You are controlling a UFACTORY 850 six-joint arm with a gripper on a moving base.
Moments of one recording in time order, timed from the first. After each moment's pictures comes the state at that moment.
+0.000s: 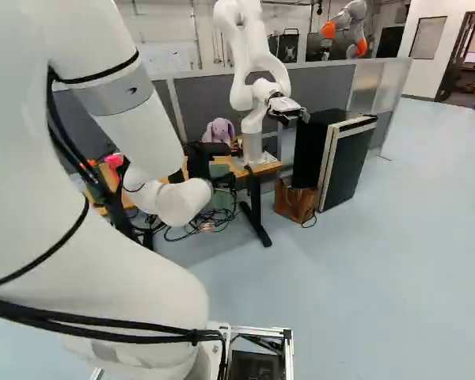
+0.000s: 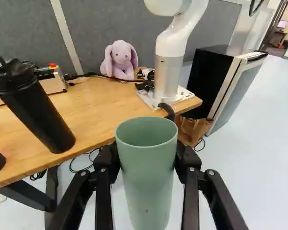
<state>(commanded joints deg) 0.0 6.5 -13.4 -0.4 50.2 0.0</state>
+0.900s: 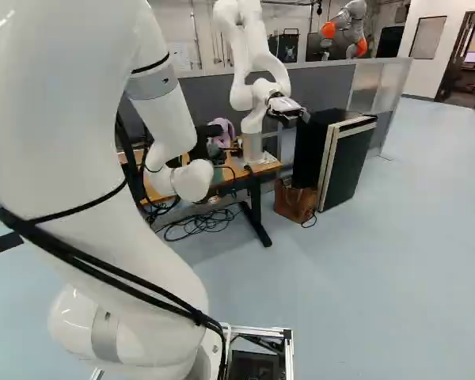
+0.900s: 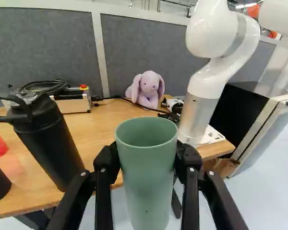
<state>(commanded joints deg) 1.4 -7.2 -27.4 -11.9 60.1 0.0</state>
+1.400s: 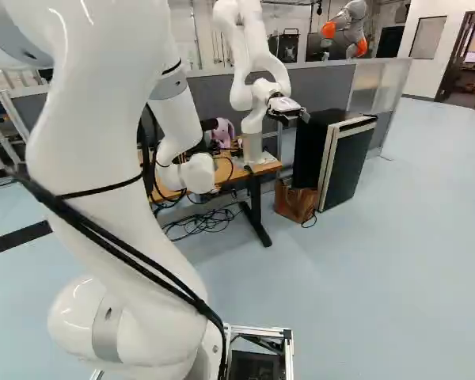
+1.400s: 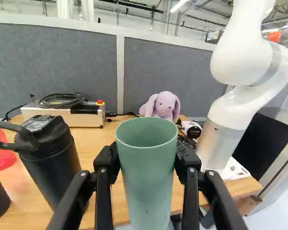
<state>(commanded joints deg) 2.0 -15.4 -35.3 -17.9 66.8 0.0</state>
